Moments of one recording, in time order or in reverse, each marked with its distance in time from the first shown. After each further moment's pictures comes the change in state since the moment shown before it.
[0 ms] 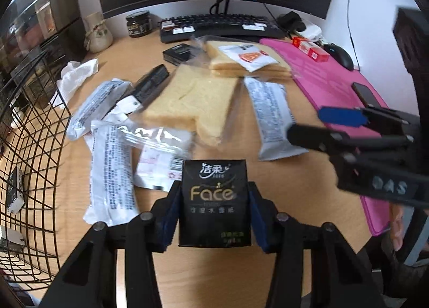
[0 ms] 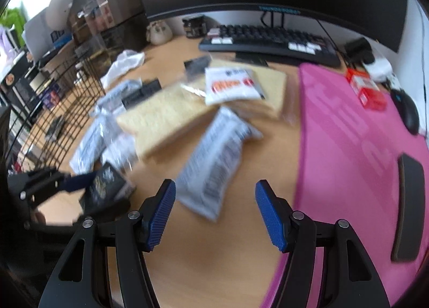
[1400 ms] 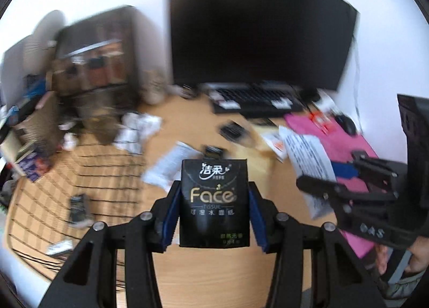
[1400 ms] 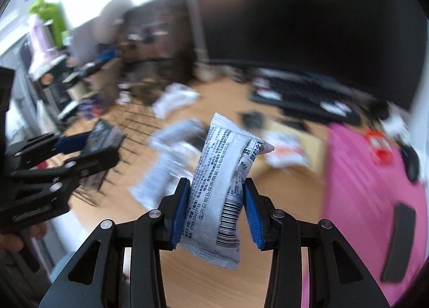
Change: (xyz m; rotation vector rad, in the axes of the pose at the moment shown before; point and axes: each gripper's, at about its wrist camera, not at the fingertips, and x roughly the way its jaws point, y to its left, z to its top) left arm -0.139 0.080 0.018 -0.136 -0.295 0.110; right arm -0.080 0.087 0.036 -0.160 -0.168 0.150
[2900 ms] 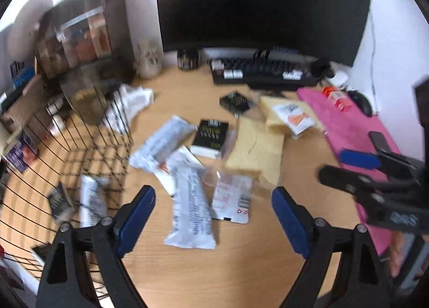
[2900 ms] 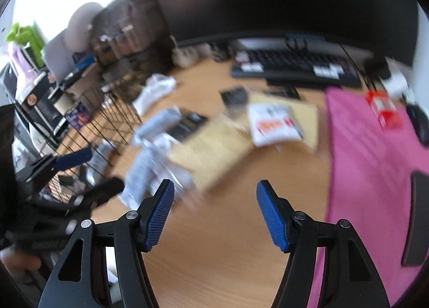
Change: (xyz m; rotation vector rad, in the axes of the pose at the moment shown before) left arm 0.092 -0.040 -0.023 0.039 0.186 0.008; right arm 0.030 -0.068 -0.041 0.211 0.105 -0.033
